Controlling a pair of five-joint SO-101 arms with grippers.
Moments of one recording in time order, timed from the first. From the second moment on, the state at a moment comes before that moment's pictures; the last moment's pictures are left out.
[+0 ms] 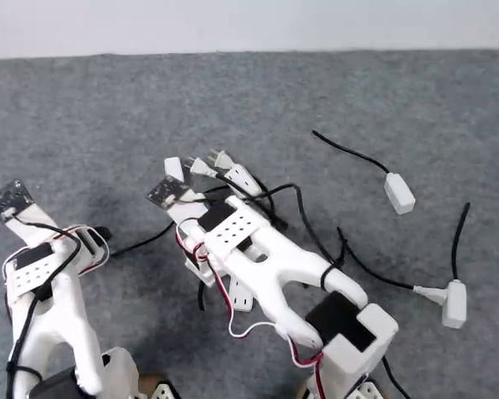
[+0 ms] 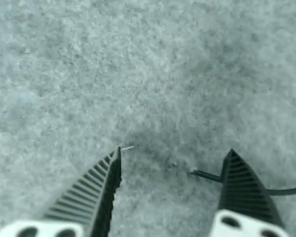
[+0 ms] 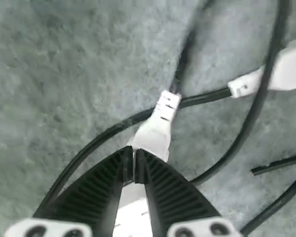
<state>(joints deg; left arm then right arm) -31.4 -22.5 59.1 46.2 16.0 -45.2 12.2 17.6 64.0 5.8</state>
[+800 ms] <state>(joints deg) -31.5 -22.5 59.2 46.2 16.0 -45.4 7.6 17.6 59.5 7.8</state>
